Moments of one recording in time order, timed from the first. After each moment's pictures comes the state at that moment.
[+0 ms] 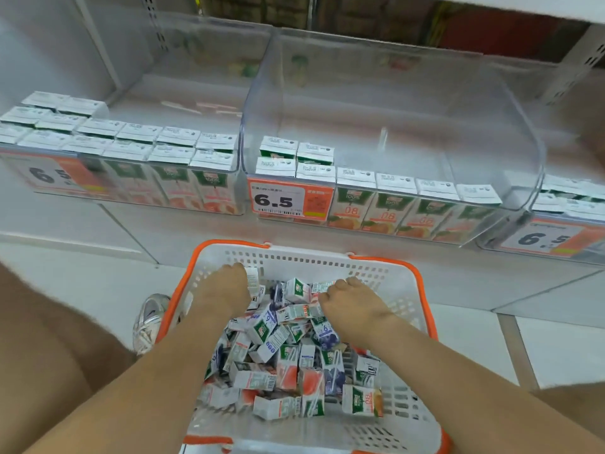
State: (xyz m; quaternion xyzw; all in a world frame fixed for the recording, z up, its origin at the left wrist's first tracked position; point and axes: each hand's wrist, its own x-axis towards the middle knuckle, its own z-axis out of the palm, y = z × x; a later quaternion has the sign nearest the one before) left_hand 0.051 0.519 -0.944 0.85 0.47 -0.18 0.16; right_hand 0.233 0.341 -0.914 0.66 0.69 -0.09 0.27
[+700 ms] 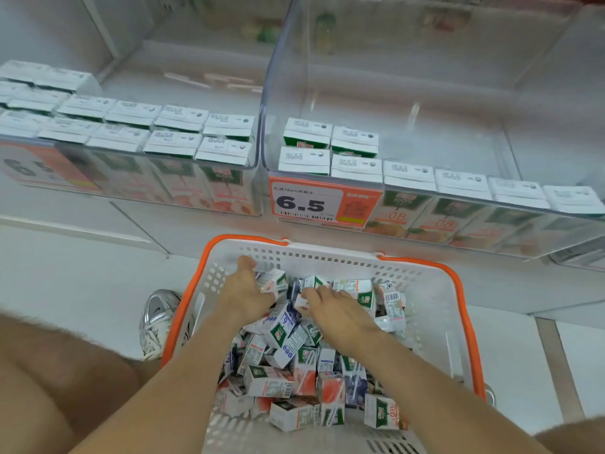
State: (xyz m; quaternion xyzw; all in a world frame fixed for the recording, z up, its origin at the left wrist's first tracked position) left_hand 0.045 0.526 -0.989 0.73 0.55 -0.03 0.40; right_hand 0.204 0.383 -0.991 0.70 0.68 -0.19 0.09
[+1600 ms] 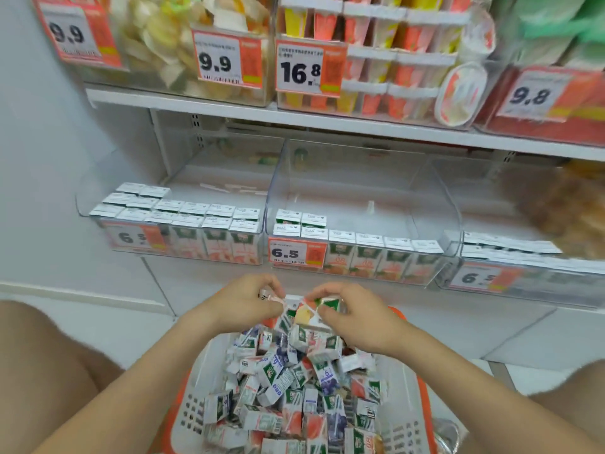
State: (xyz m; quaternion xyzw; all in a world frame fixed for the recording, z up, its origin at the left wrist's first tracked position) left_hand 0.018 0.482 -0.770 0.81 0.34 0.01 0.47; right_hand 0.199 0.314 -0.751 0.75 0.54 -0.30 -0.24
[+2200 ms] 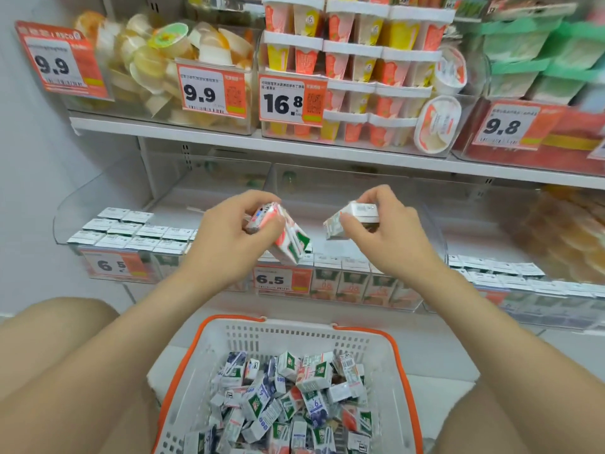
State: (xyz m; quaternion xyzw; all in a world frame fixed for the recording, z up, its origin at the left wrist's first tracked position) left_hand 0.059 0.490 -0.657 0.82 0.29 0.36 0.35; right_hand 0.275 0.348 -0.649 0.79 0.48 -0.03 -0.38
